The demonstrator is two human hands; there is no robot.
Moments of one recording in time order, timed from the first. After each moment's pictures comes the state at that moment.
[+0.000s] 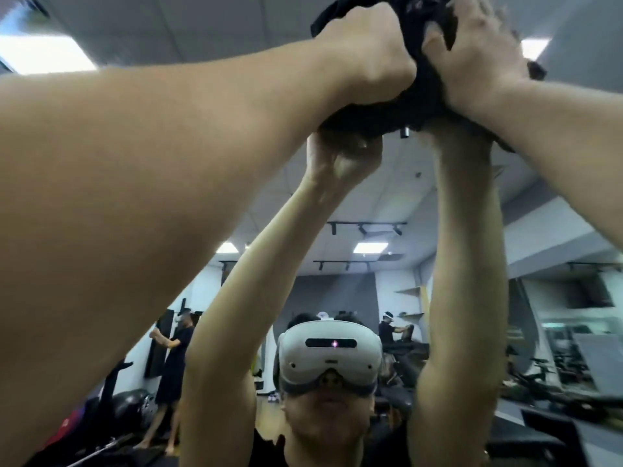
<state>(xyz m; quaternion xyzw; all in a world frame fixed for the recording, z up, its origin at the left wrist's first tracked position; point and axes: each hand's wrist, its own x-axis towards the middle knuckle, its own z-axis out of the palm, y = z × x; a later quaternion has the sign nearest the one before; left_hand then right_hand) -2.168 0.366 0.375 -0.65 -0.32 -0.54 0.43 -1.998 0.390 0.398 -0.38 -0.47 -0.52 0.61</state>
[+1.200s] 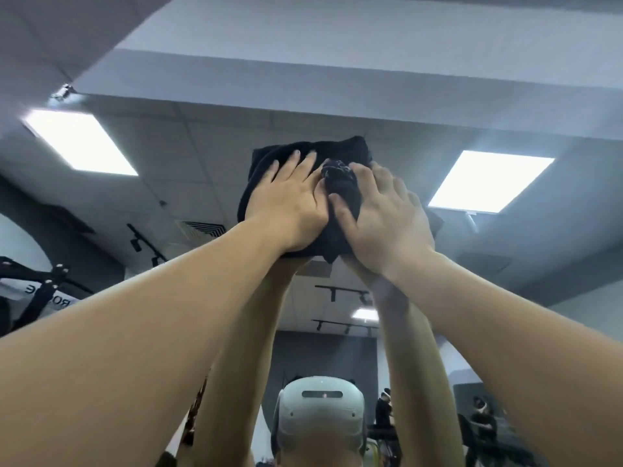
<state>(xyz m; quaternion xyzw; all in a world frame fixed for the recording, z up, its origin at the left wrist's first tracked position) -2.143 0.405 0.692 -0.61 -0.39 -0.52 0.45 -1.983 0.390 0.671 -0.36 -0.57 -0.53 0.51</state>
